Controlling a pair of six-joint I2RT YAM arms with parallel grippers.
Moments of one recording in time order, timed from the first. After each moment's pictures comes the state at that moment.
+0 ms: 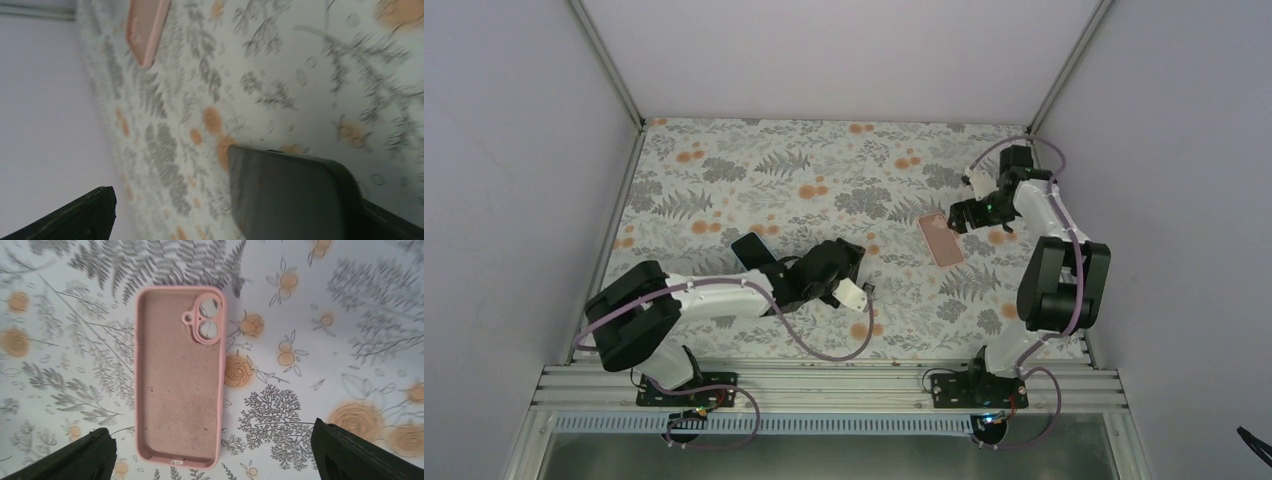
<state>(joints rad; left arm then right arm) -1.02 1.54 0.71 0.21 -0.22 1.30 -0.12 1.70 1.26 -0.86 -0.26 -0.40</state>
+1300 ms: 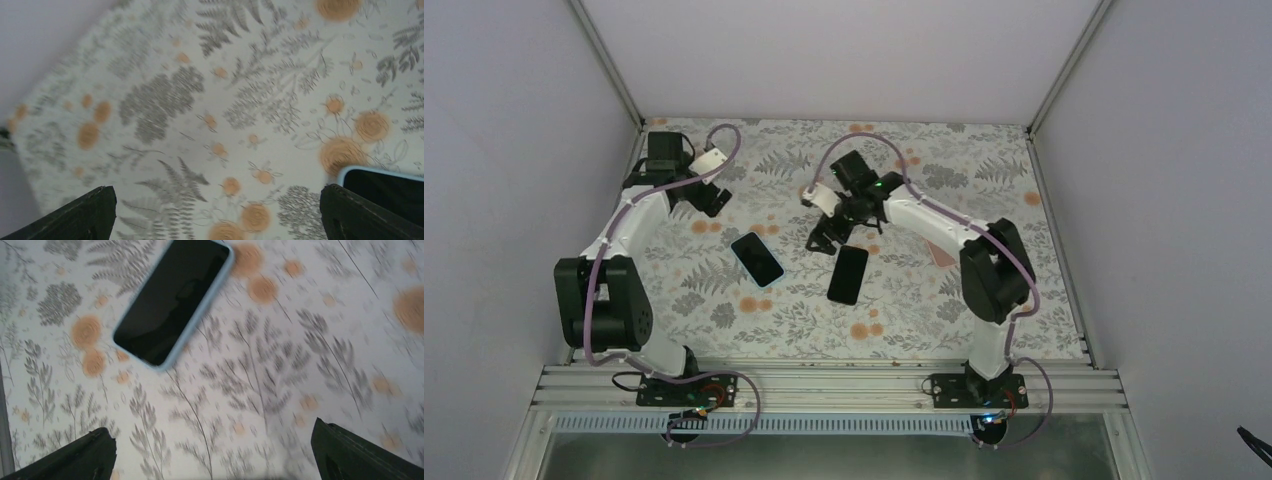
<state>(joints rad) 0.04 1.53 1.21 -0.51 0.23 0.73 0.67 1.87 1.48 -0.68 -0.42 -0.37</state>
